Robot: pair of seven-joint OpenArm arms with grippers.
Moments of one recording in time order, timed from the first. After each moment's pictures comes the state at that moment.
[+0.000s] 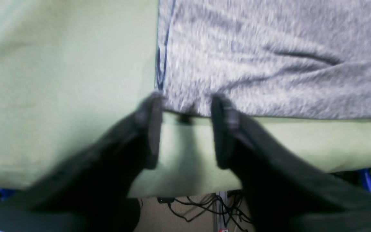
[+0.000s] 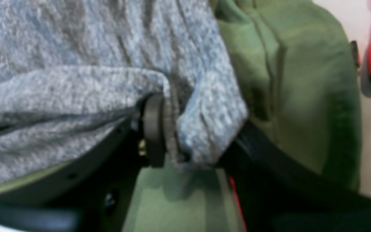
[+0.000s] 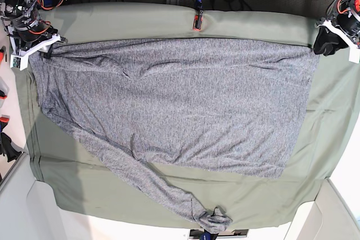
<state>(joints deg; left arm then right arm) 28.3 -23.6 -40.6 90.7 -46.0 -37.9 43.0 -19.2 11.5 25.6 99.9 16.4 10.2 -44.9</state>
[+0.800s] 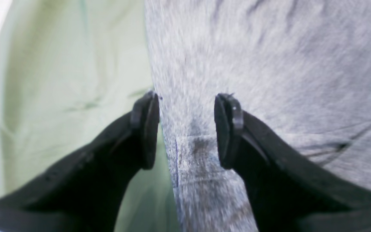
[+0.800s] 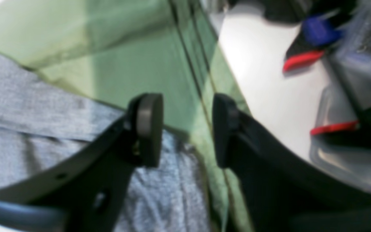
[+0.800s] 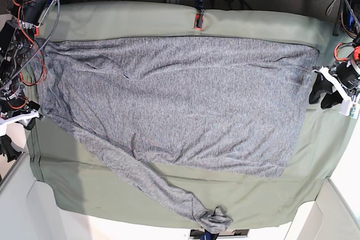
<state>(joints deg) 11.7 -33.3 -24.1 89.9 -36.1 -32.6 37.5 12.3 14.7 28.7 75.6 16.2 13.1 -40.9</state>
